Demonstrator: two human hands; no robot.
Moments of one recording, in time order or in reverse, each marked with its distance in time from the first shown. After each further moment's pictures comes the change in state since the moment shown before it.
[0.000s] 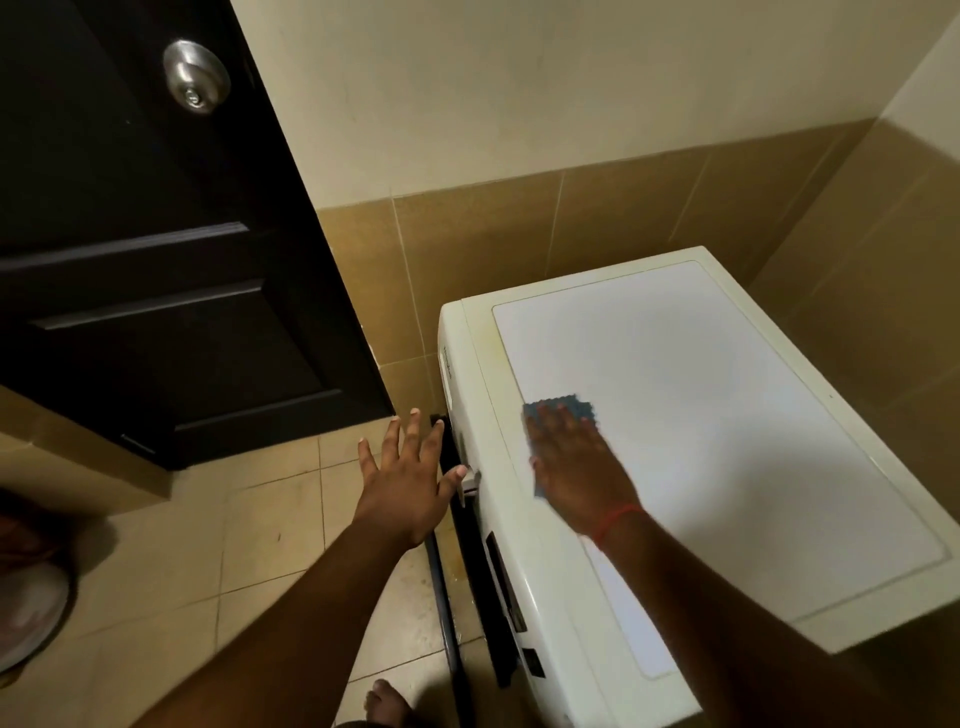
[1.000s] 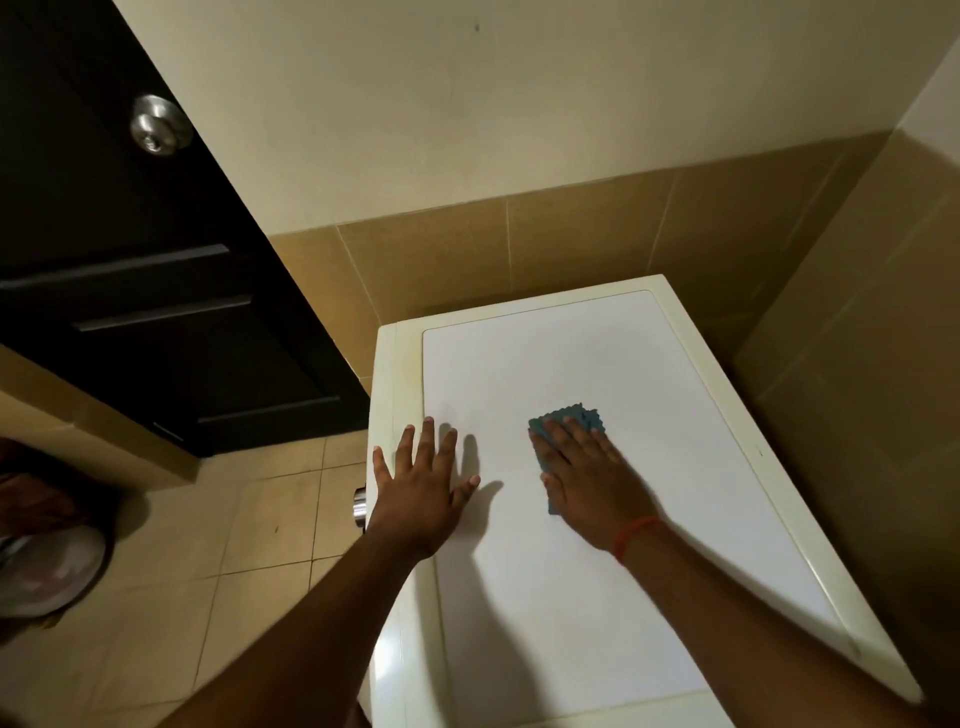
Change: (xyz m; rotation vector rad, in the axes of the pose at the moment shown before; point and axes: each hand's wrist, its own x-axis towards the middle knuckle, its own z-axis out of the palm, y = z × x) left_hand 0.038 0.188 0.009 0.049 0.024 -0.138; right_hand -0.017 0.191 0.007 0.027 0.039 -0.159
